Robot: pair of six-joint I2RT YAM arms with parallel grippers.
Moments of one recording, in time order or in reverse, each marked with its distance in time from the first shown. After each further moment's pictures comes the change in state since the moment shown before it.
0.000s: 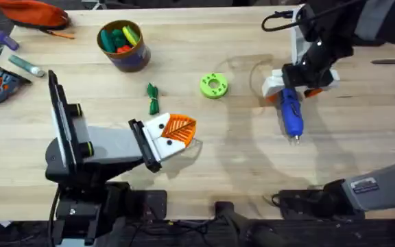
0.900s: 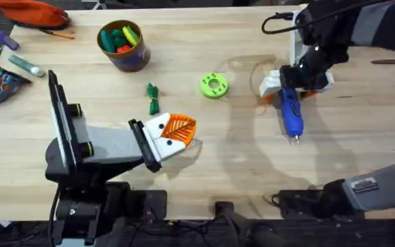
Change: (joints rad) left arm 0.000 0.000 0.000 0.000 0.000 0.000; right arm -0.007 0.003 -0.054 0.095 -0.026 0.020
